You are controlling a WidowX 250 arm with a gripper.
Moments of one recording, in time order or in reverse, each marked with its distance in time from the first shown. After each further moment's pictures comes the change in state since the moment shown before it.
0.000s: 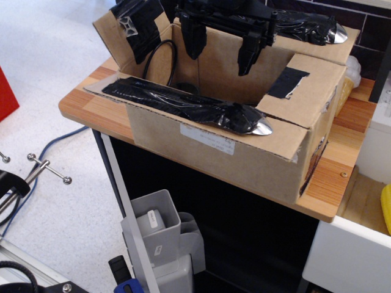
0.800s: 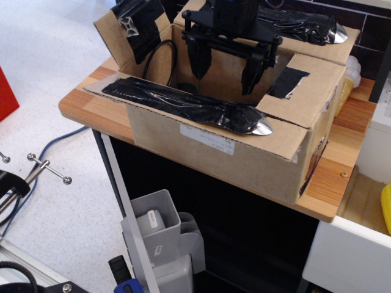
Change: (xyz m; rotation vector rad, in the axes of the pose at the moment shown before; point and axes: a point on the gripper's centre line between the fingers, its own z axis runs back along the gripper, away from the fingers) arm 0.000 -0.008 -0.026 -0.022 0.033 -0.010
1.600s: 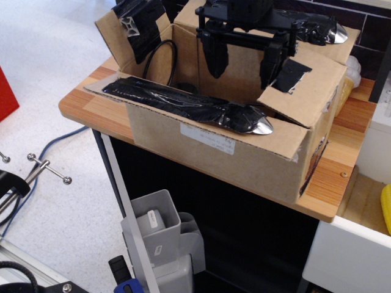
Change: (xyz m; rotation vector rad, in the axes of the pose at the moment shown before) arm -0.003 -0.033 0.017 -0.120 0.049 -0.020
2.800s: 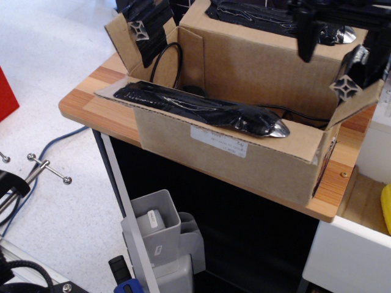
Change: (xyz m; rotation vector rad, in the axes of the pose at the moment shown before) arm -0.002 -0.093 0.038 0.015 -0.117 0.025
